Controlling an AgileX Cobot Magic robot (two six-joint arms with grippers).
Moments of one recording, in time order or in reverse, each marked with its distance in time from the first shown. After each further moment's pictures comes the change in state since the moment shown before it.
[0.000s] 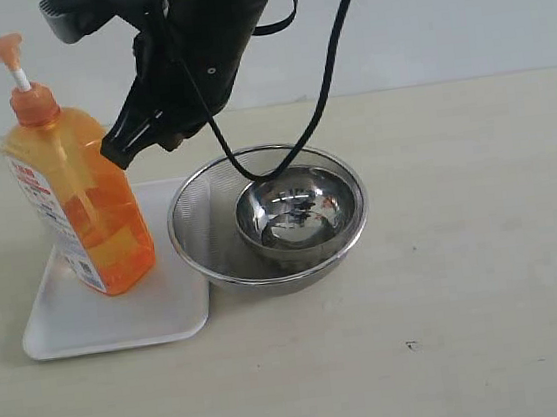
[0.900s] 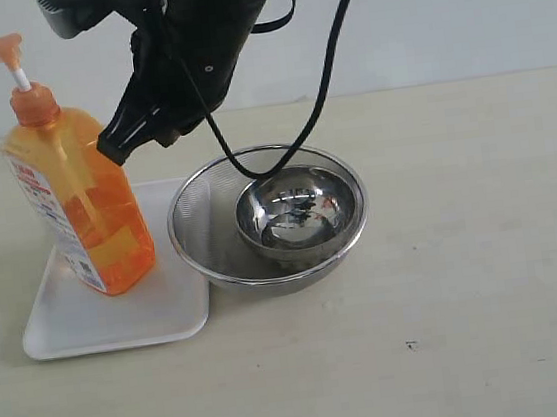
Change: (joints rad) left arm 0.411 0.000 0.174 0.045 -0.900 0.000; right arm 0.000 0.000 0.000 0.000 -0.021 0.004
